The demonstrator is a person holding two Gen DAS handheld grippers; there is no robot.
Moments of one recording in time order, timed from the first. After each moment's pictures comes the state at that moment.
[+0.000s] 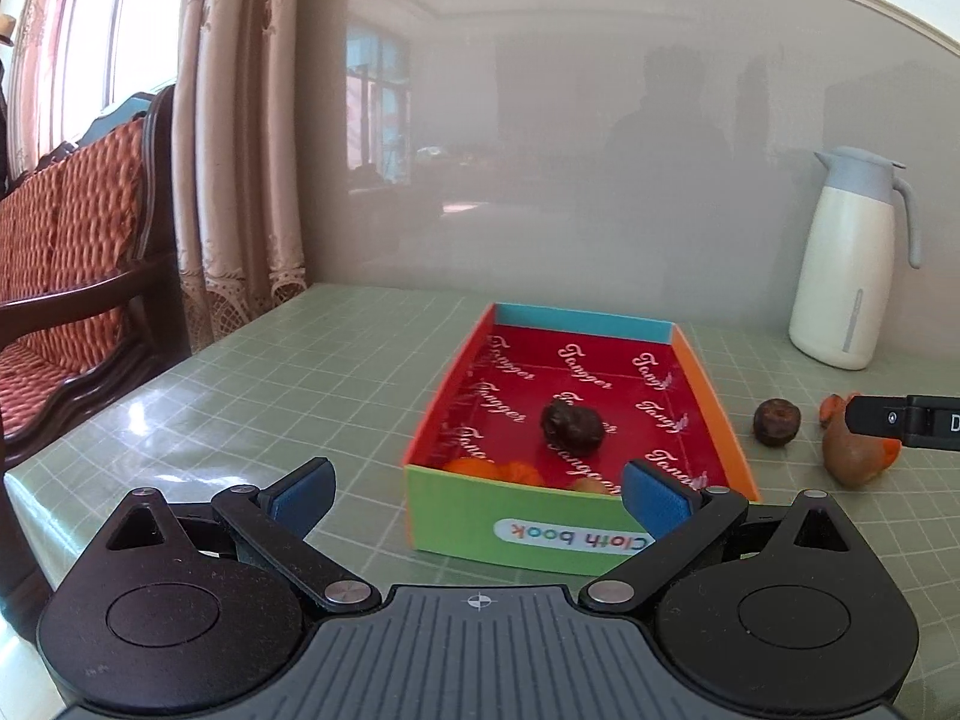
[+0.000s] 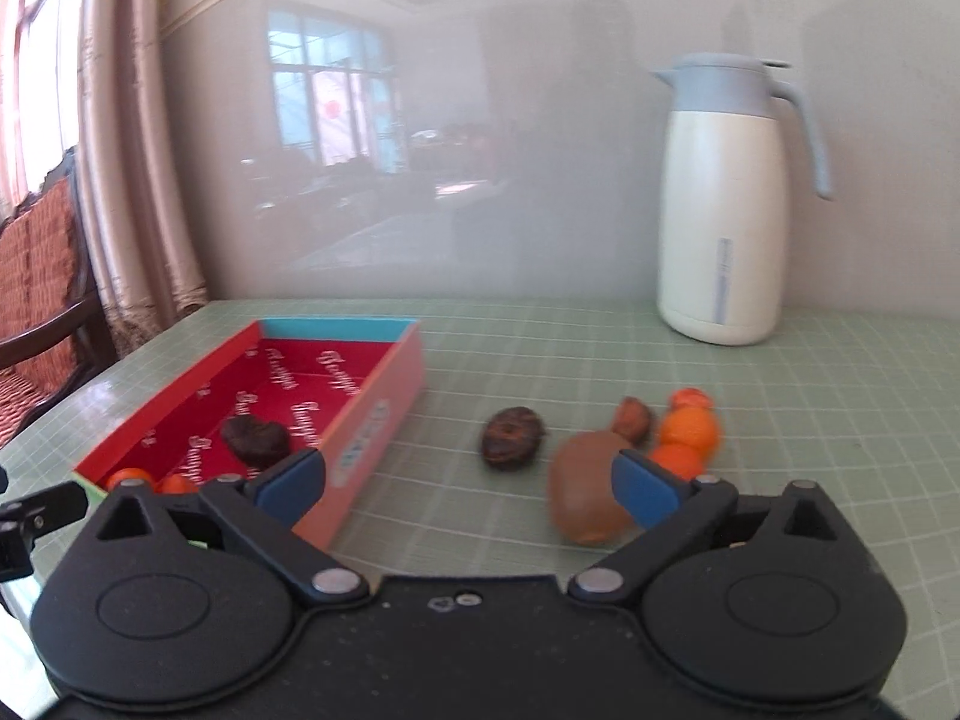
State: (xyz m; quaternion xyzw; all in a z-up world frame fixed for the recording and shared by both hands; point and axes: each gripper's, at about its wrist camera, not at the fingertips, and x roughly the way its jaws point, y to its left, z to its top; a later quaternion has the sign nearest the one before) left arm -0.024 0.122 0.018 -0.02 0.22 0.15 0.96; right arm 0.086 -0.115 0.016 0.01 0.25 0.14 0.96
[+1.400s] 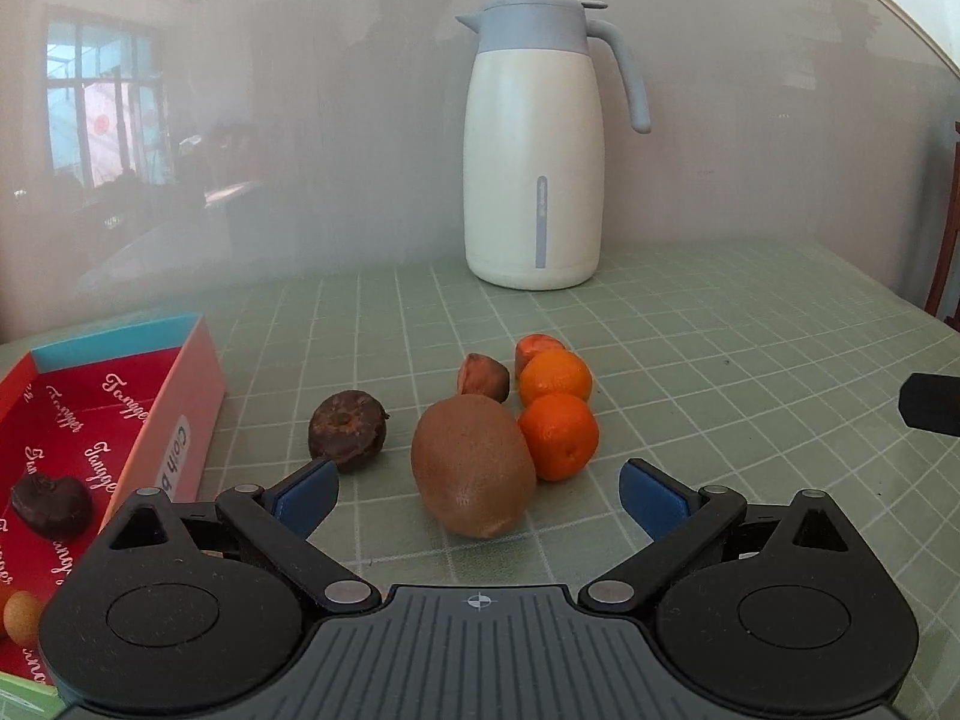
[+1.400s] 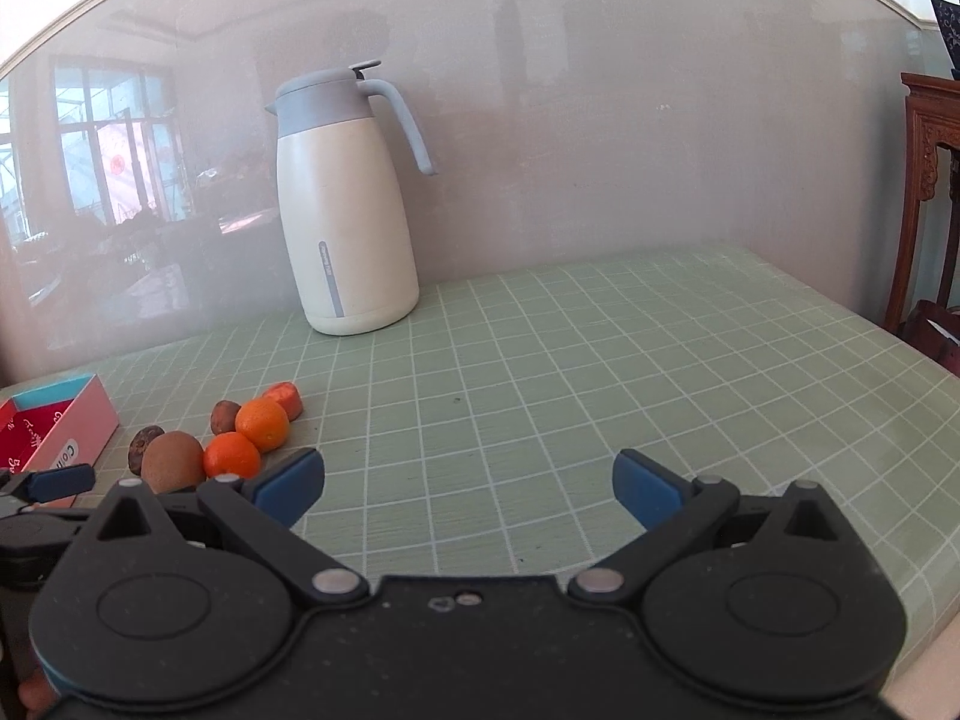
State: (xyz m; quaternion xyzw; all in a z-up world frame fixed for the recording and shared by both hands) left arm 0.104 -0.076 -0.013 0.05 0.27 -0.08 0.96; right arm 0.051 -0.289 0.013 0.07 0.24 -0.06 0.97
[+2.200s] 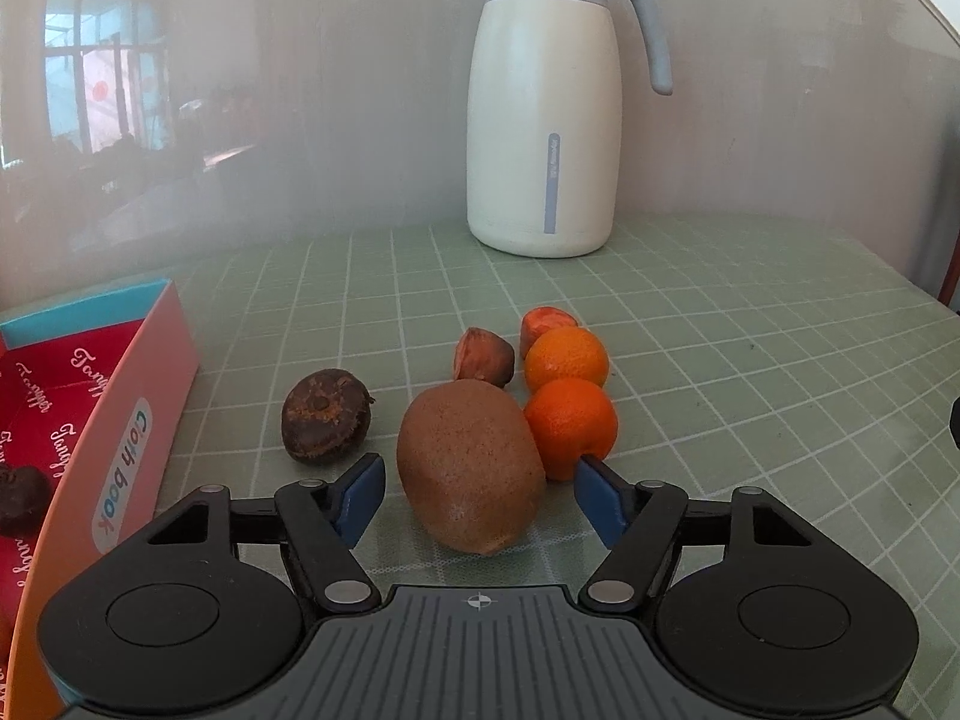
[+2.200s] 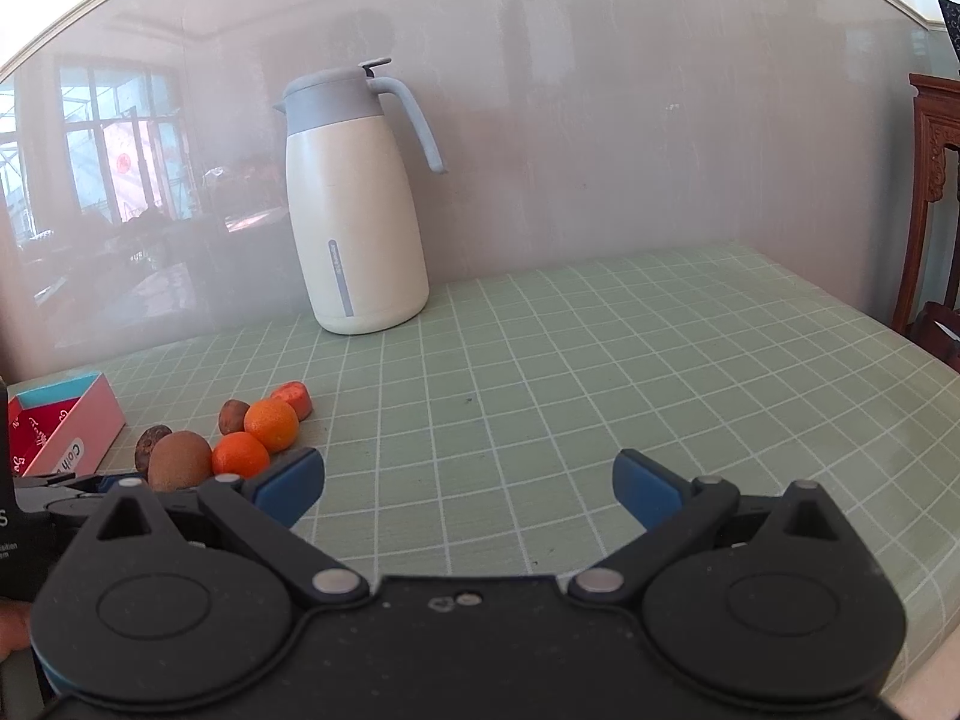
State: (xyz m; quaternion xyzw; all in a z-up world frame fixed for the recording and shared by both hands) left arm 0.129 -0.084 -0.023 0.04 0.31 -0.08 0.95; right arm 0.054 -0.286 0.013 0.07 0.25 -0.05 0.97
